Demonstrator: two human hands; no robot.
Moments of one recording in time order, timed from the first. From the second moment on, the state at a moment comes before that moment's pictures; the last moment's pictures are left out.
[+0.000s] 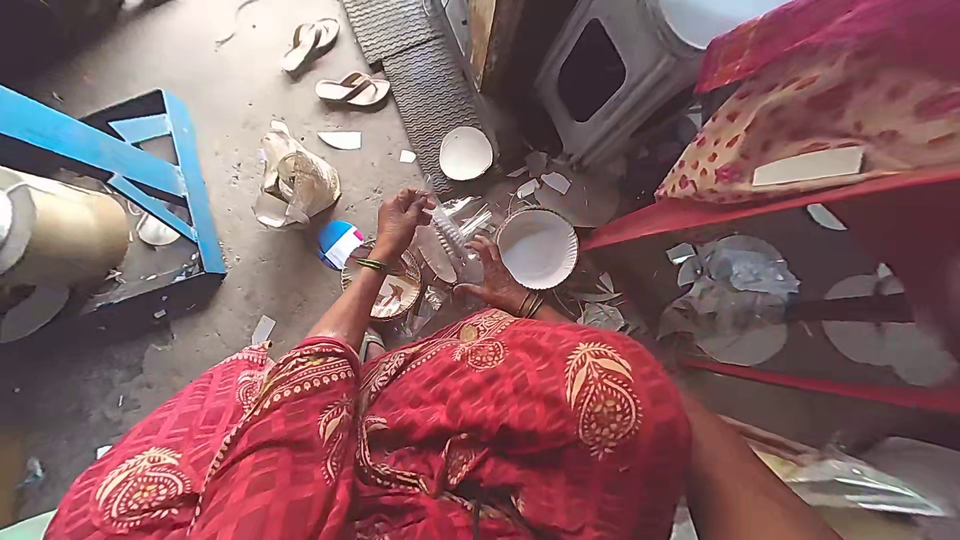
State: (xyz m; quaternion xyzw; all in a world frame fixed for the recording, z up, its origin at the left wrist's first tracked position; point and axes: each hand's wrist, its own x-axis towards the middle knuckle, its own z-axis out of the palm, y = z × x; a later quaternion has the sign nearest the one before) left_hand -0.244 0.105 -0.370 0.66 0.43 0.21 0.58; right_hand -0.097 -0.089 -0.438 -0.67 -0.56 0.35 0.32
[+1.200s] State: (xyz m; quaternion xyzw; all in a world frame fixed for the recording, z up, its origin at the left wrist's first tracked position) left_hand -0.255 0.044 -0.353 0.76 0.34 0.30 0.46; right_hand -0.104 0.001 -0.439 -0.76 -0.54 0.34 0.11
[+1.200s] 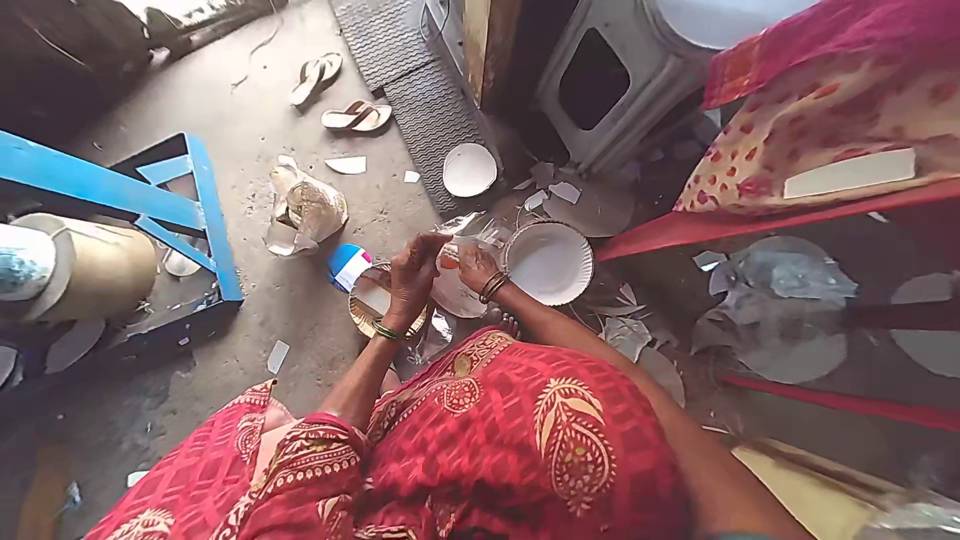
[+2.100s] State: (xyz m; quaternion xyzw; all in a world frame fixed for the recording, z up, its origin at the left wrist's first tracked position) left_hand -0.310 0.023 -0.470 0.51 0.69 0.12 0.50; right_hand -0.073 -0.171 -0.428 -0.77 -0.28 0.39 0.43
